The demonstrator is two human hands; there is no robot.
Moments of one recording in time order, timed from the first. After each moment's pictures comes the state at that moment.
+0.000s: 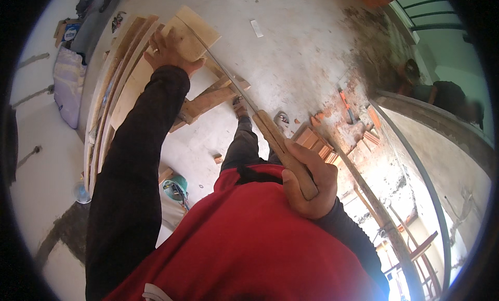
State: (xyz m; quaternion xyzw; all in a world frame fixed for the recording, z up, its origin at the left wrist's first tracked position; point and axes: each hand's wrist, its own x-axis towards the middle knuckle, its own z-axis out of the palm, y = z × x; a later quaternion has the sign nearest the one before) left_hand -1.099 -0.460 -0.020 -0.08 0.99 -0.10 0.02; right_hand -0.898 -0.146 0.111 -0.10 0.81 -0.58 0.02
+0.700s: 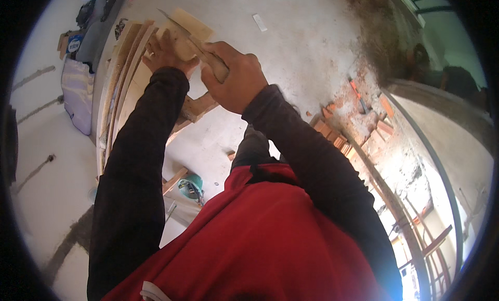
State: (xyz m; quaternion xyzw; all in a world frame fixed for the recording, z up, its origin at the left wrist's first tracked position) left_hand -1.109 -0.458 -0.025 -0.06 0.99 -0.12 0.01; right_hand -1.016 -0.232 0.046 -0.07 0.79 -0.60 0.02
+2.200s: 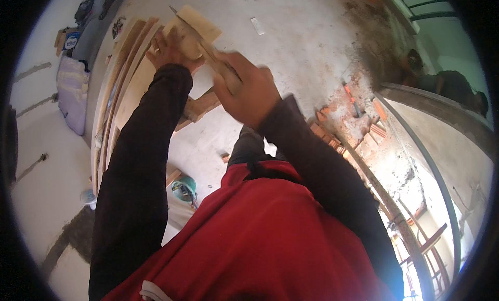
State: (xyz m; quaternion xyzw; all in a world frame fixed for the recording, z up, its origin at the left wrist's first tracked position) left_hand -1.107 -0.454 -0.011 -0.06 0.99 -0.08 0.01; right_hand -1.000 -0.230 0.058 -0.13 0.81 -0.56 -0.06
